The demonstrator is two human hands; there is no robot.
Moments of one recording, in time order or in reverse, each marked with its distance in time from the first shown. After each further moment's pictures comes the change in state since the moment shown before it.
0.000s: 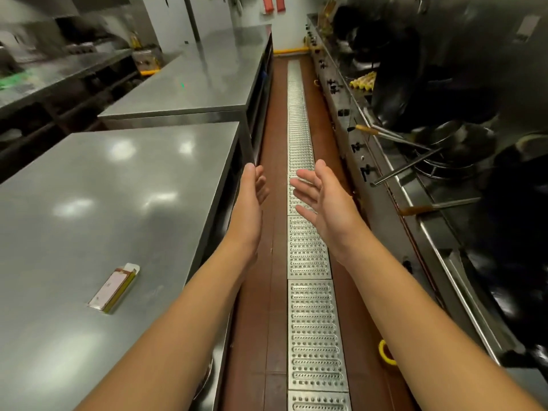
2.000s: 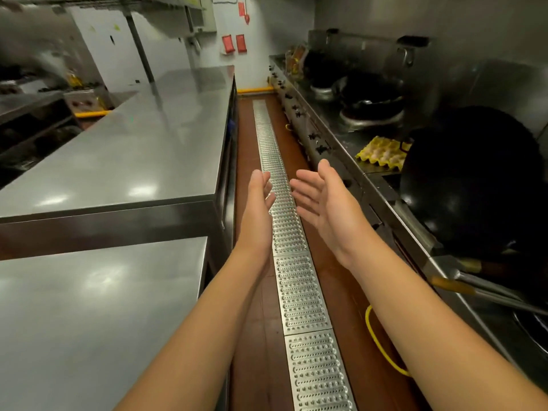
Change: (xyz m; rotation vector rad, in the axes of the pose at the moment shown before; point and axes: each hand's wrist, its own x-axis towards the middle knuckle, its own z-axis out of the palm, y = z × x) left_hand 0.778 0.034 0.068 -0.051 -0.222 0.051; right_hand 0.751 -0.134 0.022 -0.036 0.125 -0.145
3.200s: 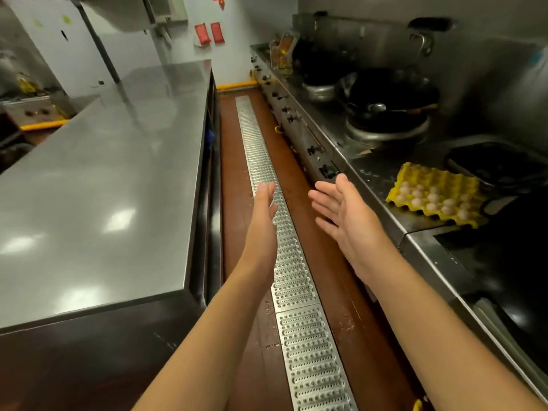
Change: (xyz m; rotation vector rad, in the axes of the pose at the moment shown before) left_hand 0.485 -0.056 0.020 0.038 -0.068 -0.114; right_hand 0.476 0.006 -0.052 -0.029 0.143 0.046
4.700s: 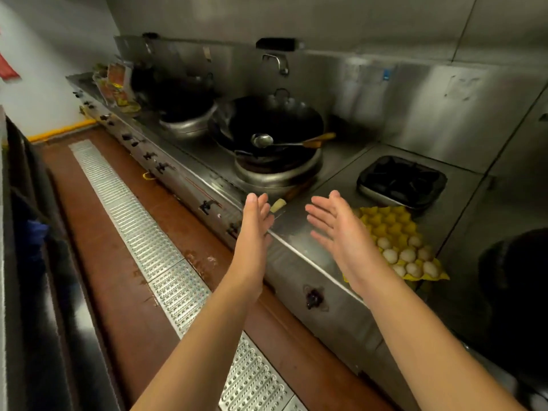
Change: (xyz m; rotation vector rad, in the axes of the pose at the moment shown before) left_hand 0.469 -0.007 0.172 -0.037 -0.564 -0.085; right_hand 0.401 -0.054 -0.128 0.074 0.628 -0.065
